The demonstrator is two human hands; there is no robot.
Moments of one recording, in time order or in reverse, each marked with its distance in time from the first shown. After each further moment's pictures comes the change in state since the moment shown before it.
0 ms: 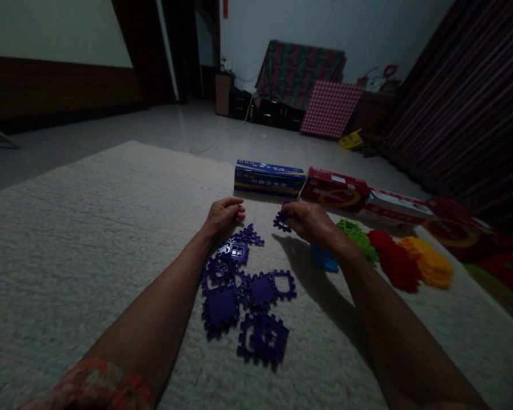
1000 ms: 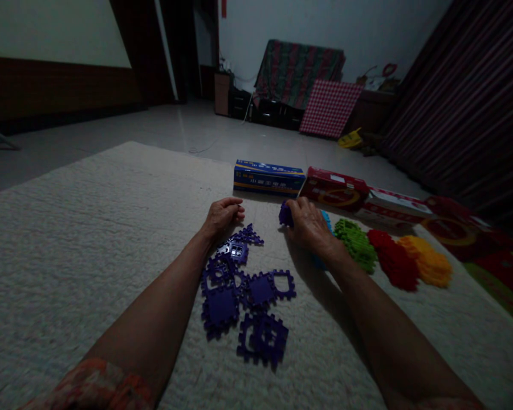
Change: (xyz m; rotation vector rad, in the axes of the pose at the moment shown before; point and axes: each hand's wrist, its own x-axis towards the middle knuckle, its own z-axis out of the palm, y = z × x) left_hand 0.003 -0.005 -0.003 0.009 -0.014 0.022; right_hand -0.007 -0.005 0.017 -0.248 0.064 0.125
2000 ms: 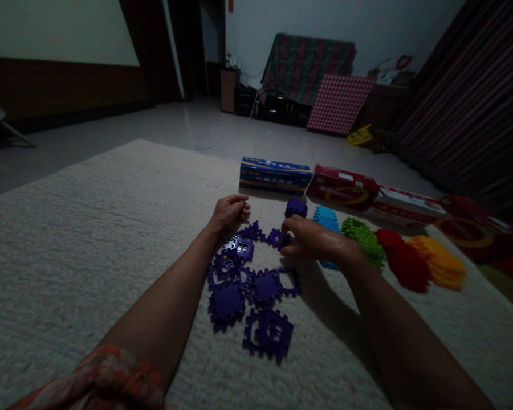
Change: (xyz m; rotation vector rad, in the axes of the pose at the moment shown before) left_hand -0.009 0.012 0.007 -0.027 0.035 -0.059; right_hand -0.011 -0.018 -0.031 0.148 -0.423 -0.177
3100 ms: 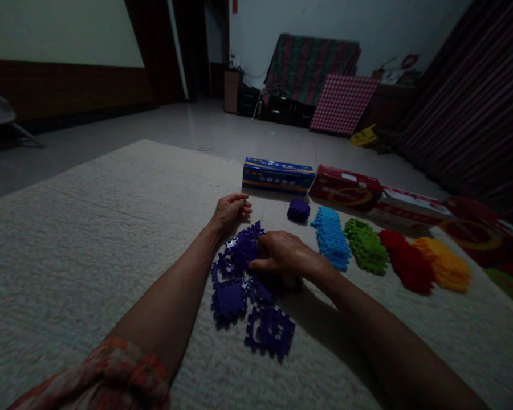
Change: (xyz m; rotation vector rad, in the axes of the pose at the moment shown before) left_hand 0.004 0.002 -0.004 -0.022 -0.005 -0.014; right_hand 0.006 -0.057 0.013 0.090 -0.049 -0.141
